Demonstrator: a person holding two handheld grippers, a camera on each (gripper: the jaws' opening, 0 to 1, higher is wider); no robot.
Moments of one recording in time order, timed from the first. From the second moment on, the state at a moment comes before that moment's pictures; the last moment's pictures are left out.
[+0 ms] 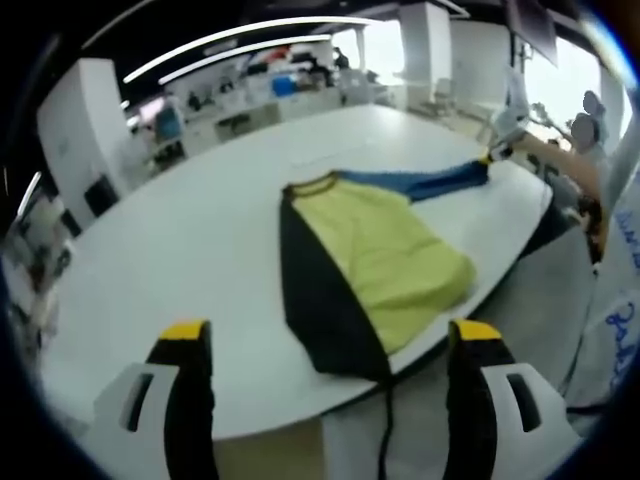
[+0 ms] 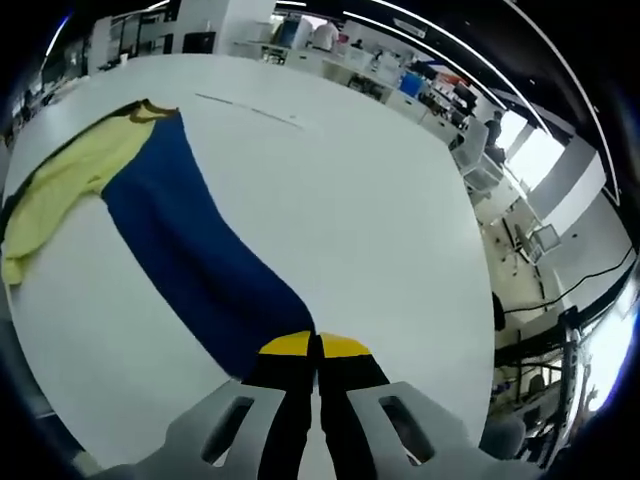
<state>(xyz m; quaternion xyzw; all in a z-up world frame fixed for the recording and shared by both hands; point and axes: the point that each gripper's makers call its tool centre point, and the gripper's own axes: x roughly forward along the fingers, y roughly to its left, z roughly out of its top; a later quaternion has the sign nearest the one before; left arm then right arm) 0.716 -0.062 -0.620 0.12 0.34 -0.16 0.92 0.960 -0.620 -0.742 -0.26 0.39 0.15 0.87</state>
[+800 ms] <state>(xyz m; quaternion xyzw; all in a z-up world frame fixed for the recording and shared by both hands) 0.718 -0.061 -0.621 0.13 0.36 -0.15 0.91 0.980 -0.636 -0.780 -0.26 0.44 0.17 0.84</state>
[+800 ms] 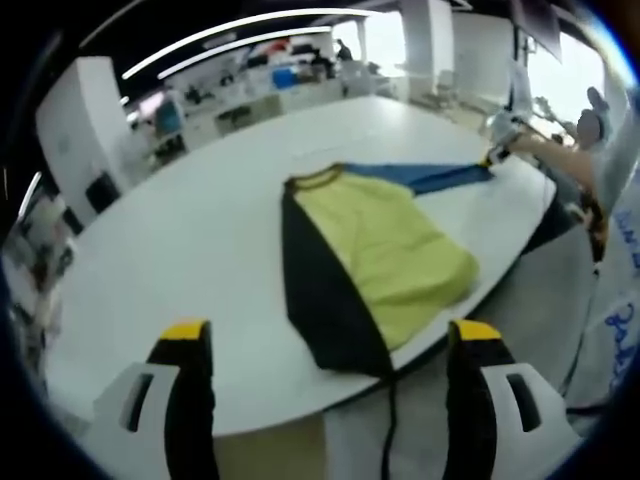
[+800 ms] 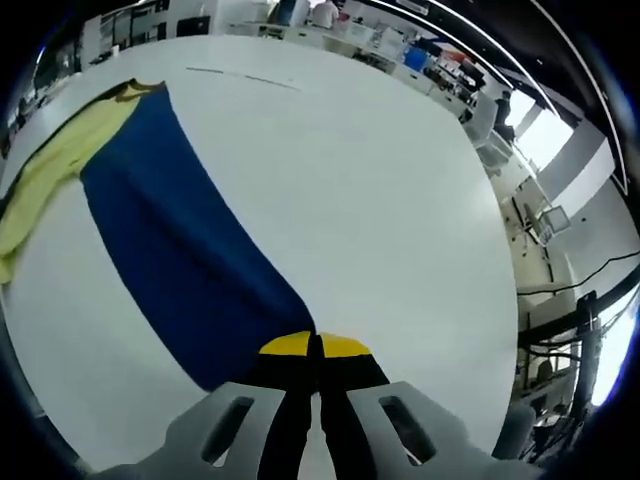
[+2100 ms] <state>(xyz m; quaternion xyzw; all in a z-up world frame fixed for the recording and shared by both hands) 0.718 -0.060 -0.622 0.12 0.35 -0.15 0.91 0.973 -0.627 -0.763 -0.26 0.41 0.17 0.86</state>
